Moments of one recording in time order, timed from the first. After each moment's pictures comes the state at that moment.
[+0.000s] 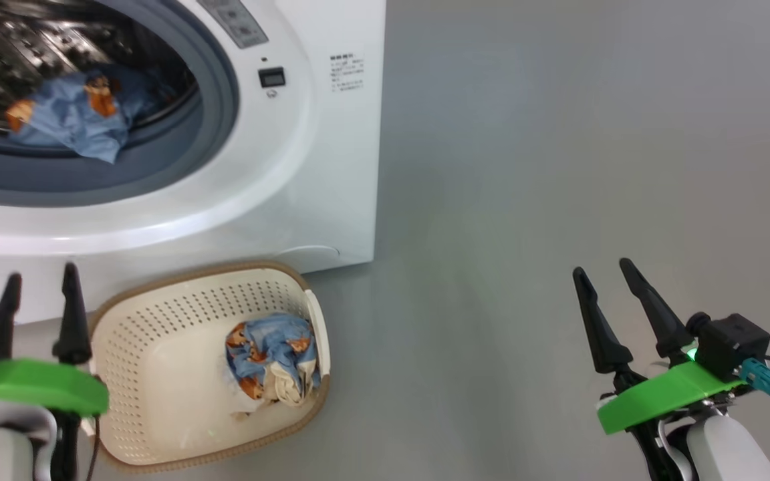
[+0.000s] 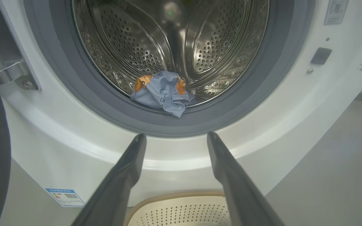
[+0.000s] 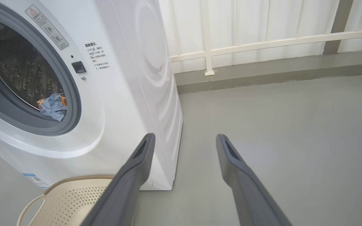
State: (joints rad) left arm -0.34 0.20 0.09 0.46 -0.31 -0.13 -0.26; right arm -0.20 -0.15 0.10 0.21 0.35 0.13 -0.26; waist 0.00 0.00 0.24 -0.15
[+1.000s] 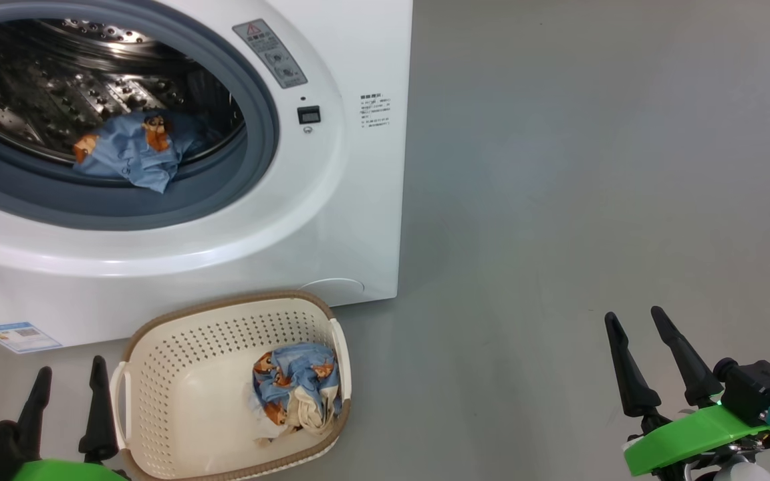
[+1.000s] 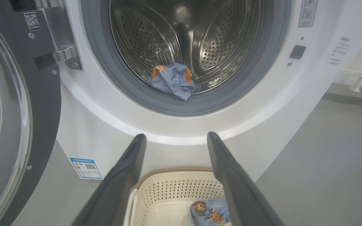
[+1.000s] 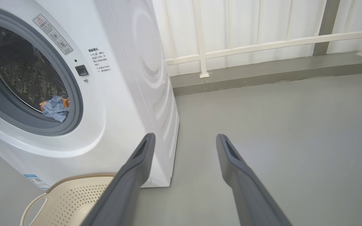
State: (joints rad) left arm -0.06 0.13 0.13 0.27 -0.31 -0.13 -0.26; right arm -0.08 -0.16 0.04 0.19 0.36 0.13 -0.26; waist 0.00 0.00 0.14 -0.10
